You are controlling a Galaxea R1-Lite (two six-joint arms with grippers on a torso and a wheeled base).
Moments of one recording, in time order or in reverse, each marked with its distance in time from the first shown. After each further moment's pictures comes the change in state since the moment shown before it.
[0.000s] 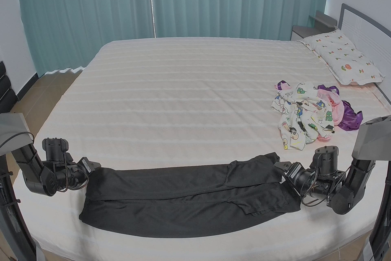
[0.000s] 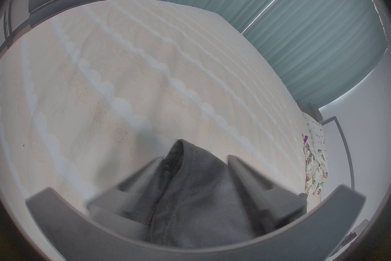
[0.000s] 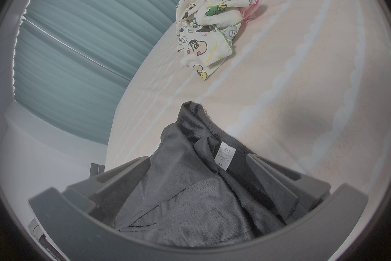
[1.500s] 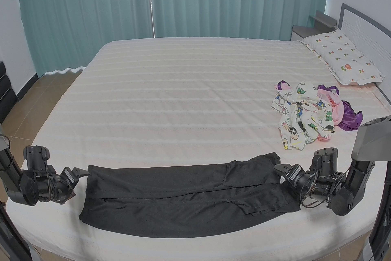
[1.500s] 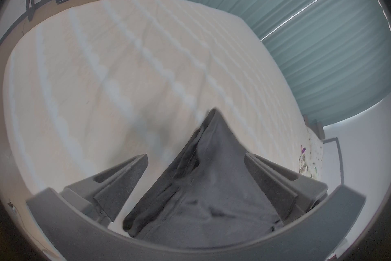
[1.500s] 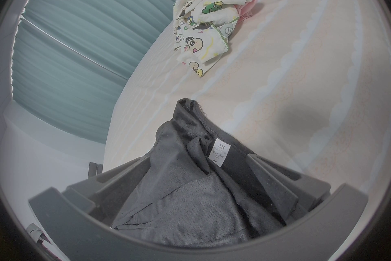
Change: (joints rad) left arm 0.096 -0.208 0.197 0.105 -0.036 -0.087; right arm 0.000 0.009 0.012 -0.002 0.000 0.000
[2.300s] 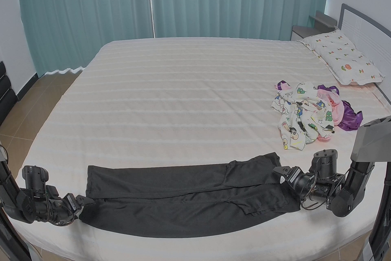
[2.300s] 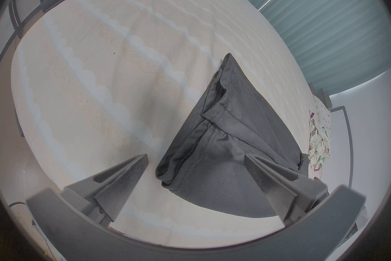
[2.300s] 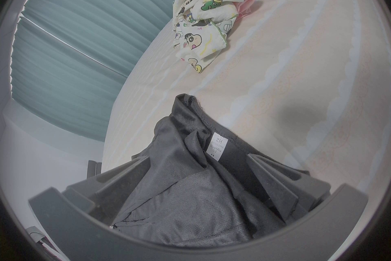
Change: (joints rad) left arm 0.015 -0.036 0.216 -0.006 -0.064 0.196; right arm 0.010 0.001 0.014 0.000 0.000 -0.002
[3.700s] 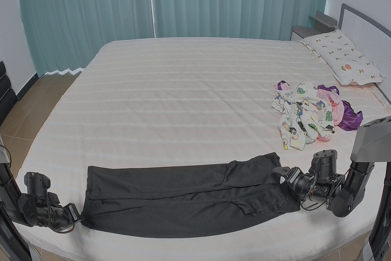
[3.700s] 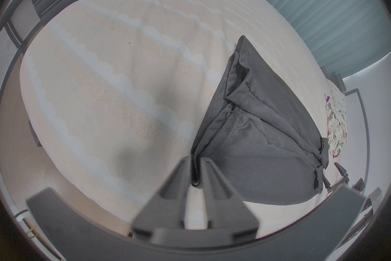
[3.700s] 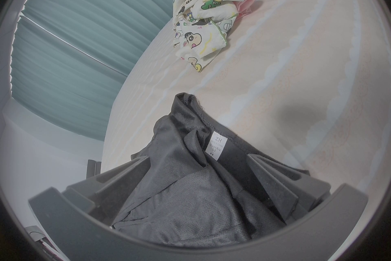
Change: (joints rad) left arm 0.008 0.036 0.043 0.012 0.080 0.124; right arm 0.001 0.002 0.001 0.000 0.000 -0.004
